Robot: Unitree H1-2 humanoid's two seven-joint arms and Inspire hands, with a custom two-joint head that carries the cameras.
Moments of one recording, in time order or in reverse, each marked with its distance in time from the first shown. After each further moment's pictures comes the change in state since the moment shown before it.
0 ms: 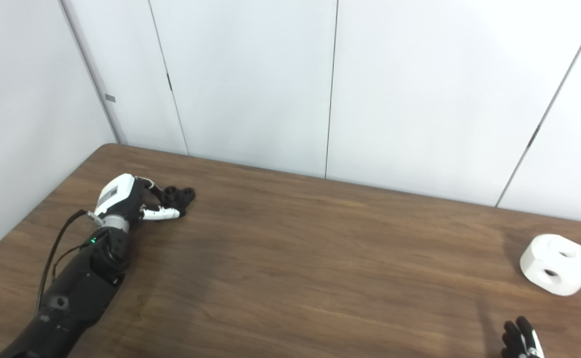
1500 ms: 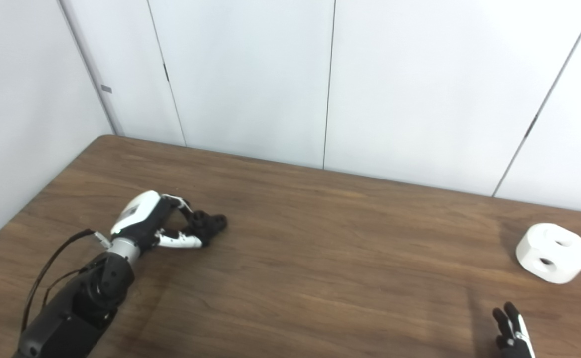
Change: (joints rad) left arm 0.224 -0.002 -0.090 -0.439 -0.024 -0.009 -0.202; right arm -0.001 0.021 0.018 -0.043 -0.173 0.044 -0.040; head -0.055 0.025
